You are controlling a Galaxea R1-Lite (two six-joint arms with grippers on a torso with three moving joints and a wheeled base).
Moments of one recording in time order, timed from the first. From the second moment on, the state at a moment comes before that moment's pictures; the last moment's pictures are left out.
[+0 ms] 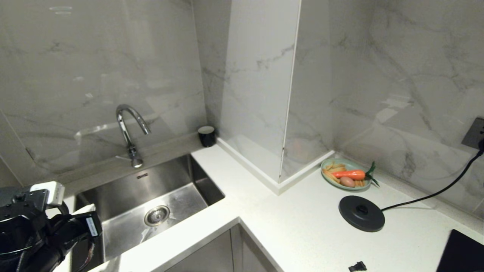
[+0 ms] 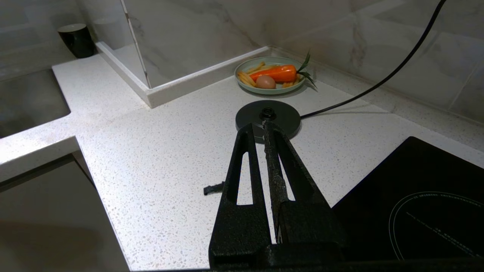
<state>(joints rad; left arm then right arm) 0.07 1.73 0.00 -1.44 0.15 -0.07 0.00 0.00 0.00 -0.01 -0.01 0.01</state>
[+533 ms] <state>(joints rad) -0.08 0.93 -0.08 -0.78 0.10 0.00 0.00 0.00 0.00 -0.01 -0.01 0.01</state>
